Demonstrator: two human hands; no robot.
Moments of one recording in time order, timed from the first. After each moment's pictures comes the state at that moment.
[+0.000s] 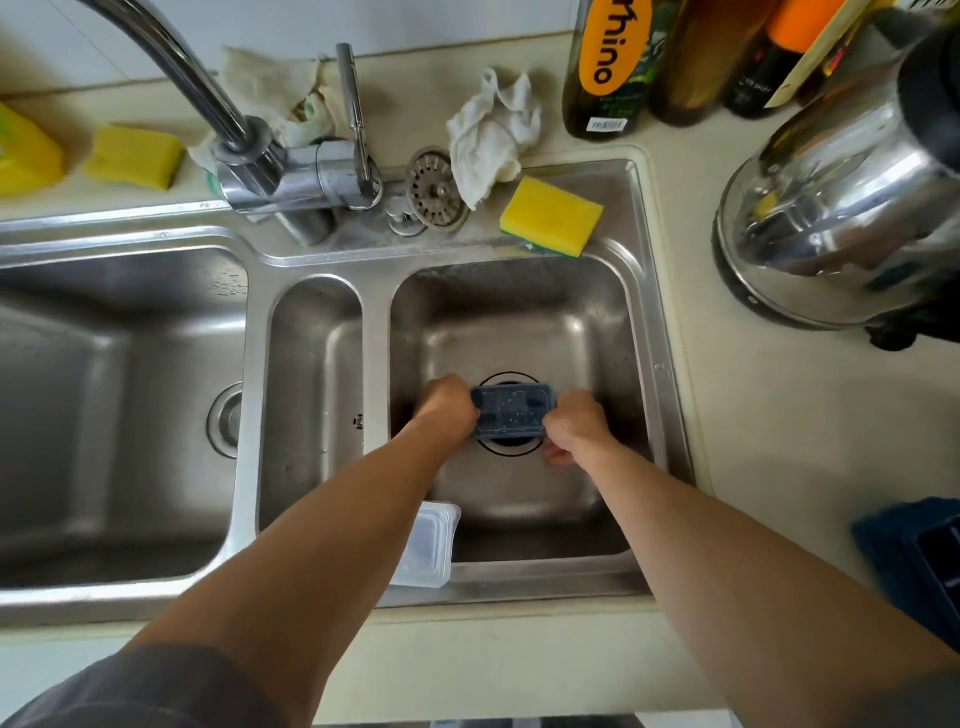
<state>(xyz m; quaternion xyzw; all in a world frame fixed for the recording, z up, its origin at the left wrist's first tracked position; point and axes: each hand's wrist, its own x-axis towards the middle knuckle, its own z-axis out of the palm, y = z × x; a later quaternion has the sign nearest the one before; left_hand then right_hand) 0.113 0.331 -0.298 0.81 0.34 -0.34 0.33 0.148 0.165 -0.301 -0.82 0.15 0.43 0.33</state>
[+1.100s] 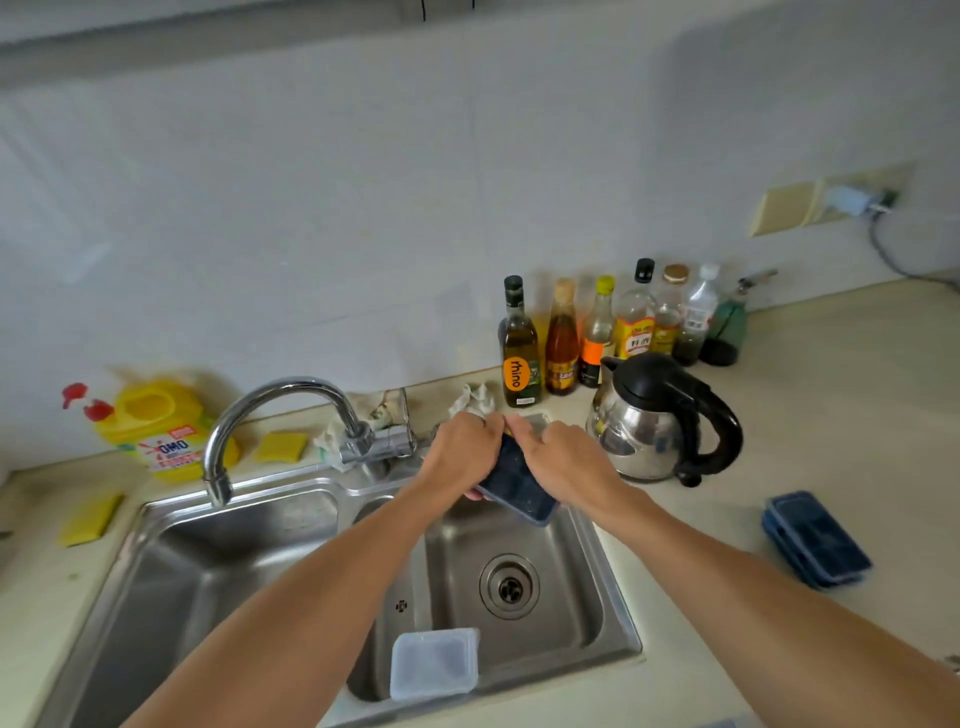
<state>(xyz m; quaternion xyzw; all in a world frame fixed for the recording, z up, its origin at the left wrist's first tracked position) 0.106 0.288 0.053 0.92 0.16 -0.06 0.35 0.125 0.140 0.042 -0.94 -0.11 0.14 0.30</state>
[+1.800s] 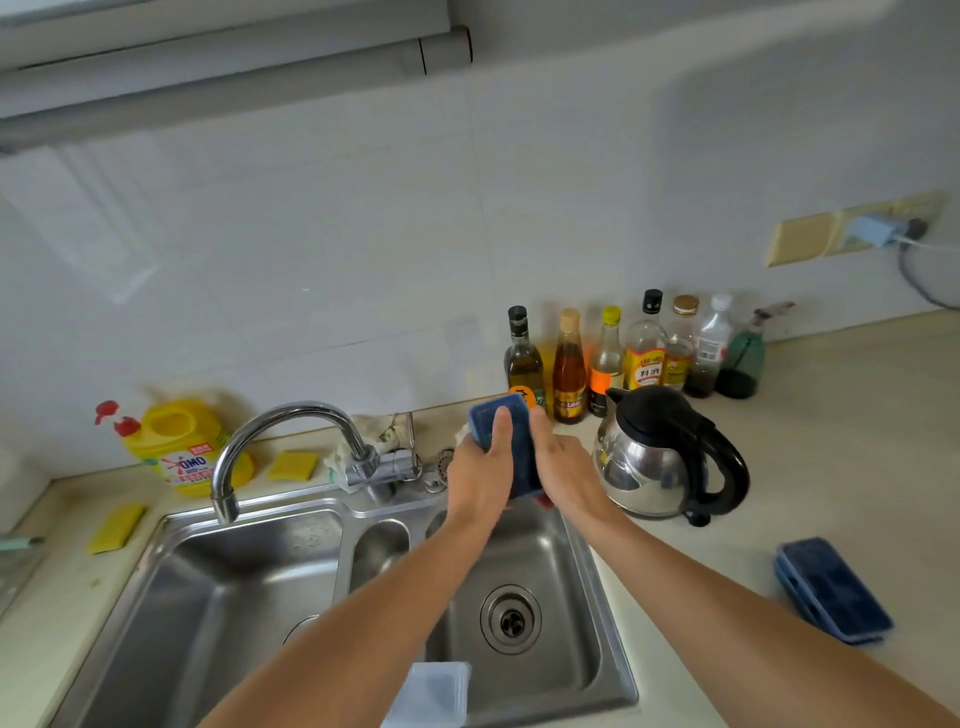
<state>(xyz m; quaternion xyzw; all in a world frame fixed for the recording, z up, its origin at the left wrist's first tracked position) 0.111 0.238 0.054 0.78 0.28 0.07 0.55 0.150 0.134 0.044 -0.81 -0.02 0.14 0.57</state>
